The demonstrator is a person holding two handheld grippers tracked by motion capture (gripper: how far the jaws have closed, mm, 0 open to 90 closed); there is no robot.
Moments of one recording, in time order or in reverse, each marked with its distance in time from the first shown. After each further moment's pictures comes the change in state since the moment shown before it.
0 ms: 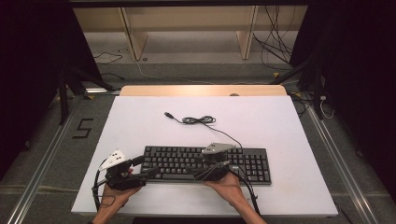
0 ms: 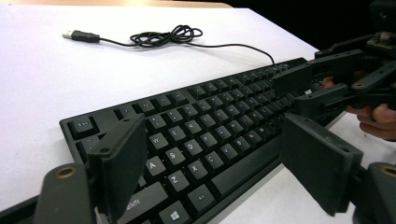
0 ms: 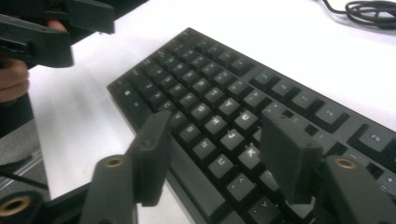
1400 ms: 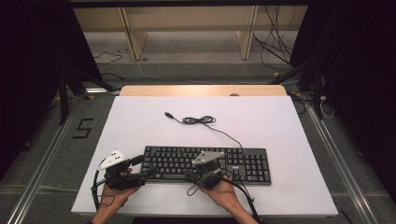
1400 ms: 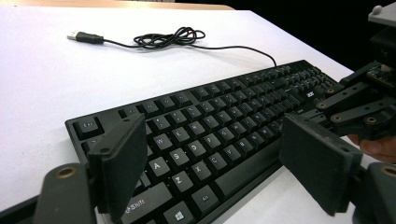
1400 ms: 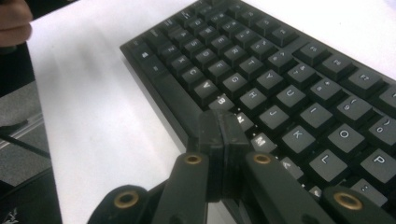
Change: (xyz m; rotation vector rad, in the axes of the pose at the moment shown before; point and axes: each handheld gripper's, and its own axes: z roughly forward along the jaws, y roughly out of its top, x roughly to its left) left arm 0.002 0.000 -0.001 -0.007 0.007 -0.005; right arm 0.018 -0.014 0.018 0.091 0.011 -0.096
